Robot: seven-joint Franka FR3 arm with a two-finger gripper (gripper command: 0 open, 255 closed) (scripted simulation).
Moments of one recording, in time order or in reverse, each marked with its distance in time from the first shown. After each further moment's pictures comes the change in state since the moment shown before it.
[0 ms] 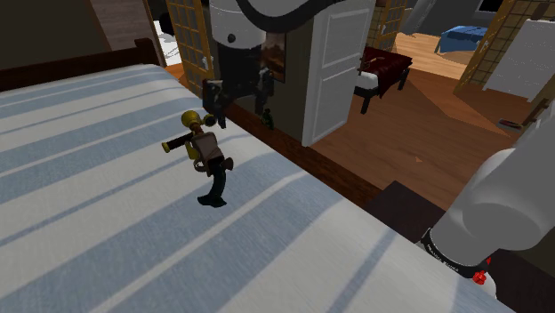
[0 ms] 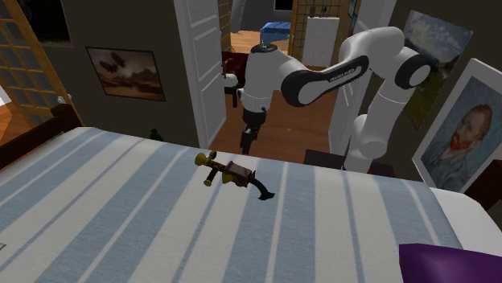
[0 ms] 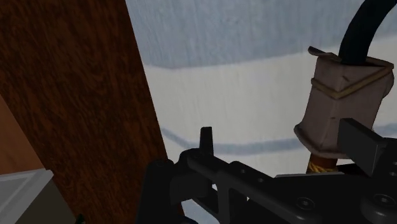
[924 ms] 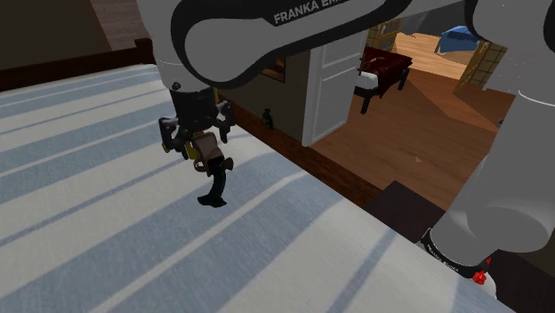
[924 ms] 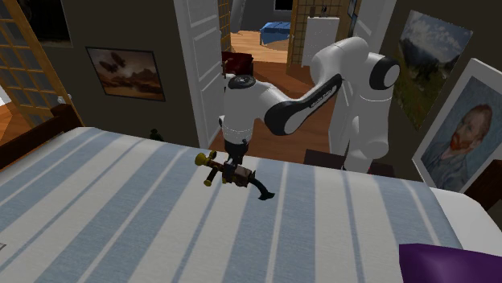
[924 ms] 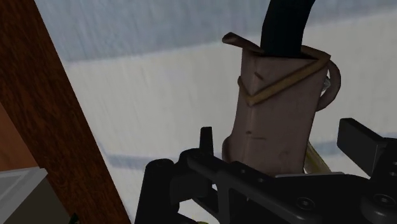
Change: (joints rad) arm 0.082 0.316 0.092 0.179 -0.222 0.048 0.227
